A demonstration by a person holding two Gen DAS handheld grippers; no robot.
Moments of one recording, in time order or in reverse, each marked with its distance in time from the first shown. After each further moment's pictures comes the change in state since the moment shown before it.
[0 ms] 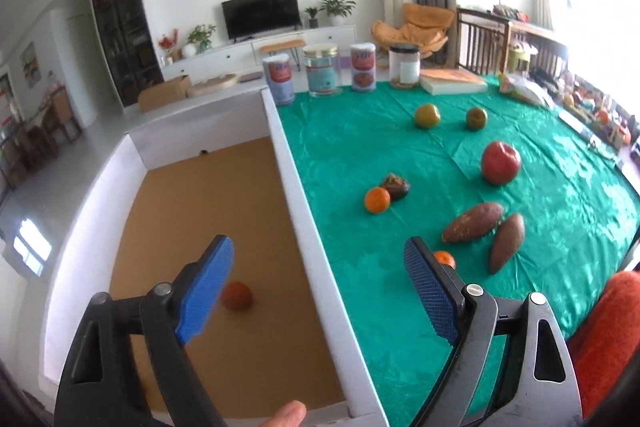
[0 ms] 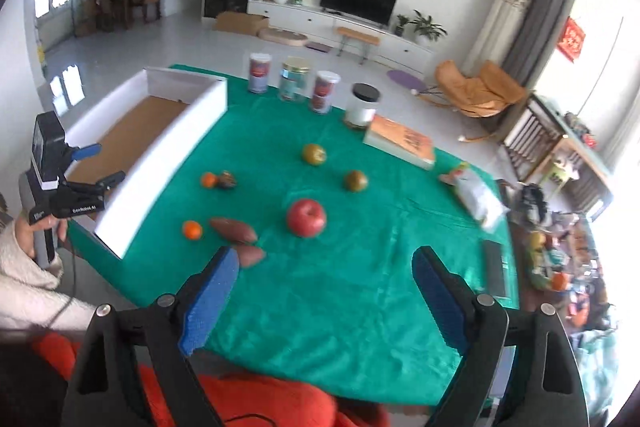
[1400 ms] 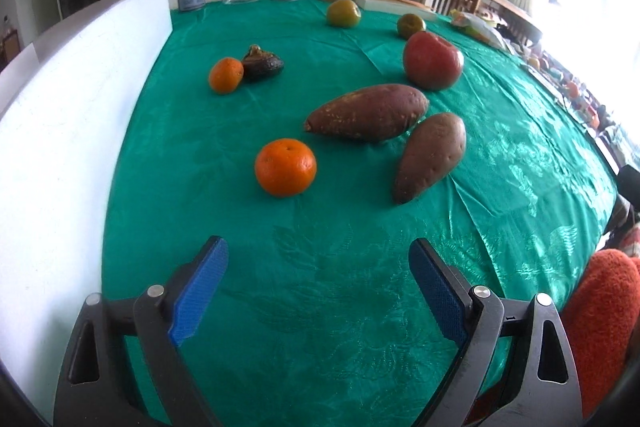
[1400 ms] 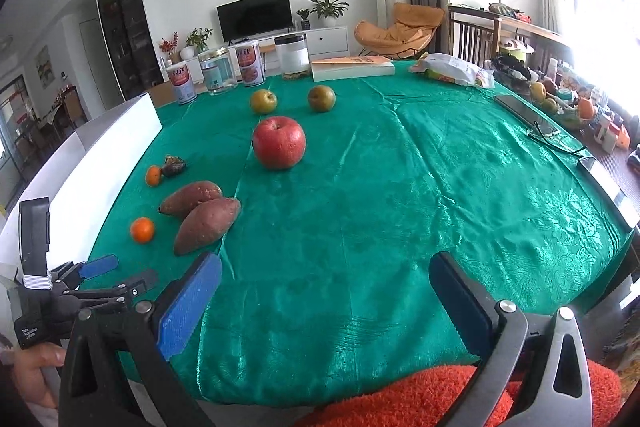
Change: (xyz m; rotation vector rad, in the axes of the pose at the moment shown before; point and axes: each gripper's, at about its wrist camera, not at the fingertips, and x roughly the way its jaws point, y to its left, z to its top) left arm 0.072 -0.109 -0.066 -0.077 0.169 -0.202; right arm 0.169 0.071 -0.135 0.552 -0.105 0.068
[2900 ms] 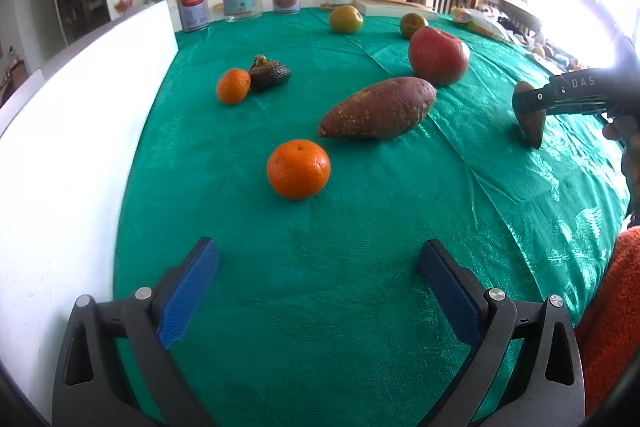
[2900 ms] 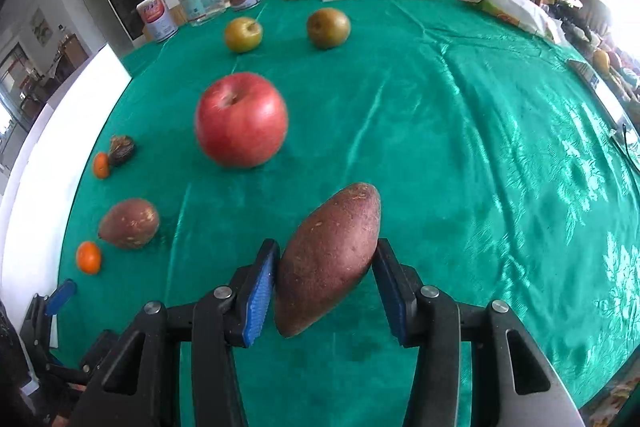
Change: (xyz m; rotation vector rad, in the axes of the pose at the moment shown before) left arm 0.006 -0.001 -0.007 0.059 -0.049 0.057; right arm 0.142 -0.032 0.065 0.002 0.327 0.085
